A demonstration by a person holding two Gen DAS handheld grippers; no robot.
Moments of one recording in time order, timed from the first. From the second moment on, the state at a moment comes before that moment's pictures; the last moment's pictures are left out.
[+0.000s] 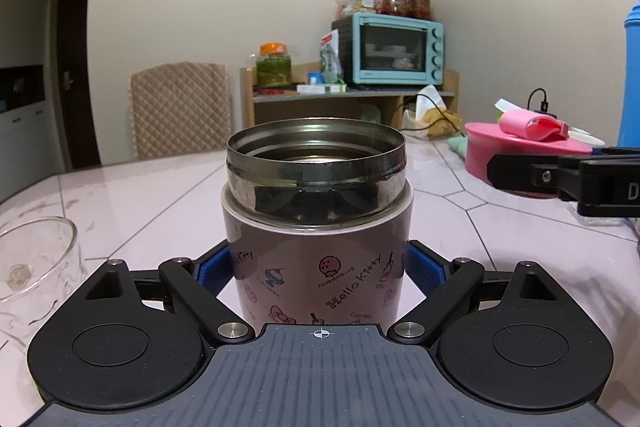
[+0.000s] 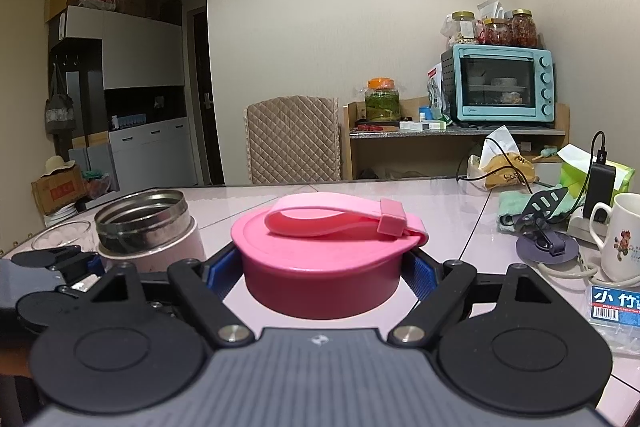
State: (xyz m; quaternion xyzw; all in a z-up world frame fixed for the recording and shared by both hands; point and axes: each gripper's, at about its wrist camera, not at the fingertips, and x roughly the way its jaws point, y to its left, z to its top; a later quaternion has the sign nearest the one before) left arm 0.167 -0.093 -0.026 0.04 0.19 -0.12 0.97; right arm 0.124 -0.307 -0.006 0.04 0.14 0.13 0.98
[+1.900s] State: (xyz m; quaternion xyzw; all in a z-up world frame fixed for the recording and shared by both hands) left arm 0.158 -0.090 -0.034 0.05 0.23 -0.12 0.96; right arm 0.151 -0.287 -0.046 -0.01 0.27 0.12 0.96
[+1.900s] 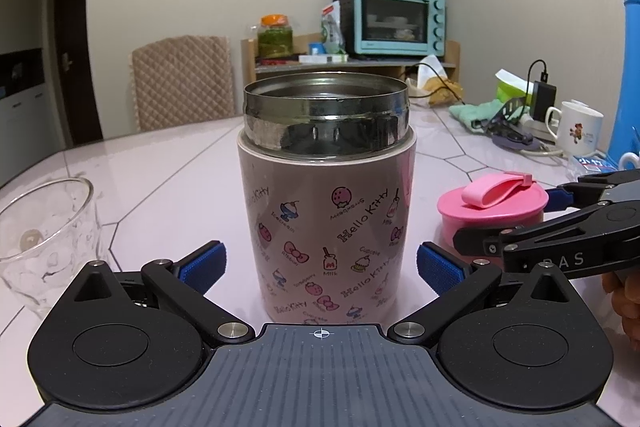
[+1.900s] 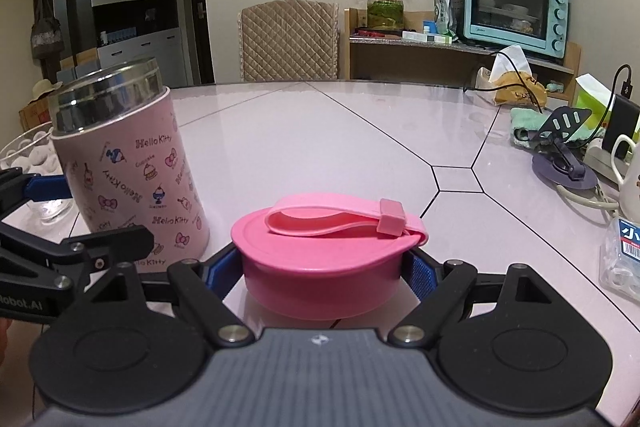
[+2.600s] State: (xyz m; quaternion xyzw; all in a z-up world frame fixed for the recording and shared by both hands) left arm 0.158 -0.089 -0.034 0.05 0.24 -0.12 0.96; right arm 0.152 -0.288 -0.053 -0.01 0.30 0.12 0.95
